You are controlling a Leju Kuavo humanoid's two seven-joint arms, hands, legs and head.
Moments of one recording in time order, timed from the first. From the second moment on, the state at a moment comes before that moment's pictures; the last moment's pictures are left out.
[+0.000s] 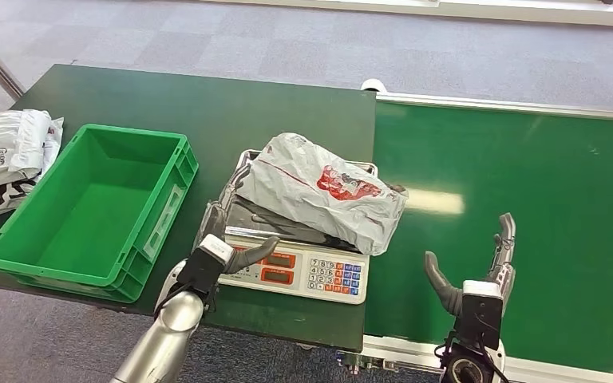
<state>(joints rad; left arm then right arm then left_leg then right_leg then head) -0.26 -0.12 -0.21 -1.31 -0.45 0.03 -0.53 -0.06 0.14 0.04 -1.40 0.32 -0.35 -0.54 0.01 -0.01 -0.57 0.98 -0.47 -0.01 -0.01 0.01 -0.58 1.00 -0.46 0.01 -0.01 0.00</state>
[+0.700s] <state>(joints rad) -0.72 0.01 -0.39 -0.81 -0.77 -0.23 -0.35 -0.05 0.15 0.01 -1.42 0.34 -0.32 -0.53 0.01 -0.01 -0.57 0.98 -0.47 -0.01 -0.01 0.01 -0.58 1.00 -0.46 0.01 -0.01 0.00</state>
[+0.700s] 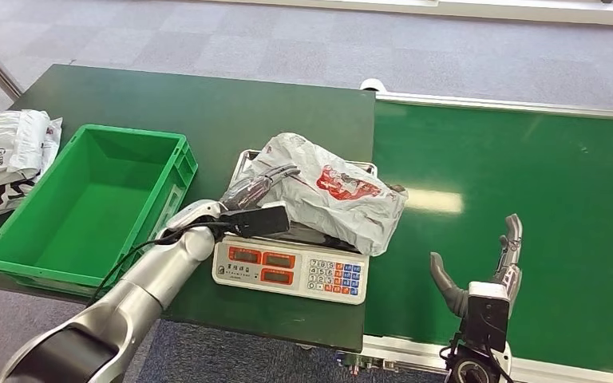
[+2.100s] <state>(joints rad) -1.03 -0.05 -0.78 -0.44 -0.95 -0.41 -0.21 -0.05 0.16 0.01 -1.43 0.36 -0.34 -0.50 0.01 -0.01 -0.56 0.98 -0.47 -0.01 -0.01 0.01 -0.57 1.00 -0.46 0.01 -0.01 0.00</state>
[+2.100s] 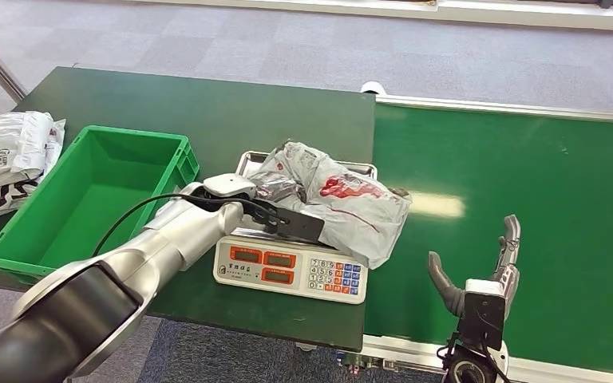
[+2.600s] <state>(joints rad) -1.03 -0.05 -0.80 -0.43 -0.94 -0.38 -0.23 -0.05 0.16 0.01 -1.43 0.35 -0.34 -0.50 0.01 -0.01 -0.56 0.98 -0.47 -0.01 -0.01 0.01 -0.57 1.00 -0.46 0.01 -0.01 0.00</state>
